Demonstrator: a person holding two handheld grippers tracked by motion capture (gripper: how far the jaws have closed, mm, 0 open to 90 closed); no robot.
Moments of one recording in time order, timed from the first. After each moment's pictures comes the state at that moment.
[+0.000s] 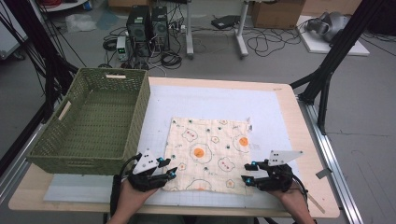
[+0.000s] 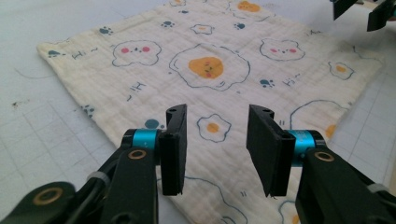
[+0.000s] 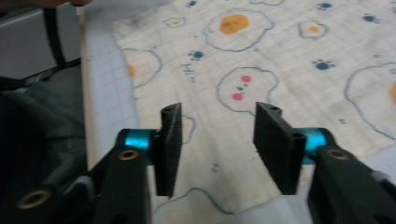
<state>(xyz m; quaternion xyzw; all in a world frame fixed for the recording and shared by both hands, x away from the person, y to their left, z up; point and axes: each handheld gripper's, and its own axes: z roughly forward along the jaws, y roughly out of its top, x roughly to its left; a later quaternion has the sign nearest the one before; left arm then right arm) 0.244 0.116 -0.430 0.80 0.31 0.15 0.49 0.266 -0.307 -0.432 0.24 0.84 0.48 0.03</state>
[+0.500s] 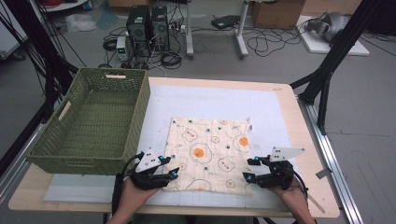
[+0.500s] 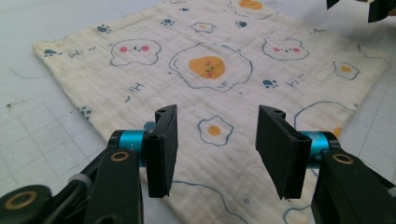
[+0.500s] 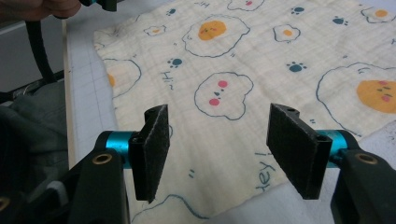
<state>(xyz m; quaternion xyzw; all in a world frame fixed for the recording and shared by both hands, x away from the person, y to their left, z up) 0.247 0.111 -0.431 0.80 0.31 0.15 0.49 0.272 -0.311 -0.431 0.26 0.84 0.48 0.04</state>
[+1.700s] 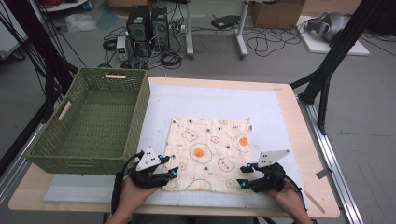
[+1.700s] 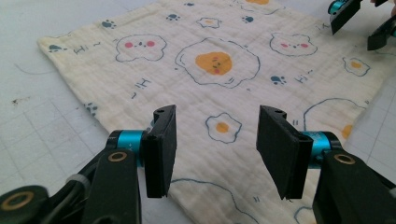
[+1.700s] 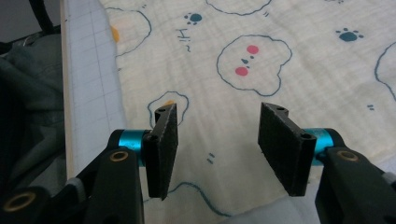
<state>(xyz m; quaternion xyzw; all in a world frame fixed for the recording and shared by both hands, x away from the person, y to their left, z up) 0.251 0.113 -0.432 0.81 0.31 0.16 0.48 0.271 -0.291 -0.443 0.22 0.88 0.42 0.02</state>
